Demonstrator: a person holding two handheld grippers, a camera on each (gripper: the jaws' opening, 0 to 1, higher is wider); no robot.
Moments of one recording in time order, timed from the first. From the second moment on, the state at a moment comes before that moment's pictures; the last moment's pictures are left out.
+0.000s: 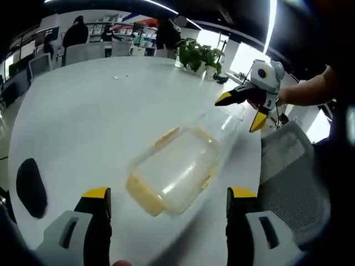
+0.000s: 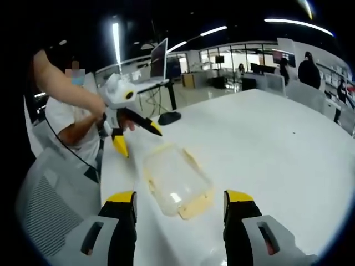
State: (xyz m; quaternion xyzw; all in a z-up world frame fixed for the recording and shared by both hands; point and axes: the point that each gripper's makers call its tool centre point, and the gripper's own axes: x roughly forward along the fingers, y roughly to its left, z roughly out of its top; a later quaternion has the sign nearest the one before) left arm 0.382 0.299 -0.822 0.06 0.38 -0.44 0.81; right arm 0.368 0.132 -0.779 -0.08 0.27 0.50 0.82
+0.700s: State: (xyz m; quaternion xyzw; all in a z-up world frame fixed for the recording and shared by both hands) left arm 0.386 0.299 -0.834 0.12 0.39 -0.49 0.77; right arm 0.373 0.137 -0.793 -0.12 0.29 0.52 0.79
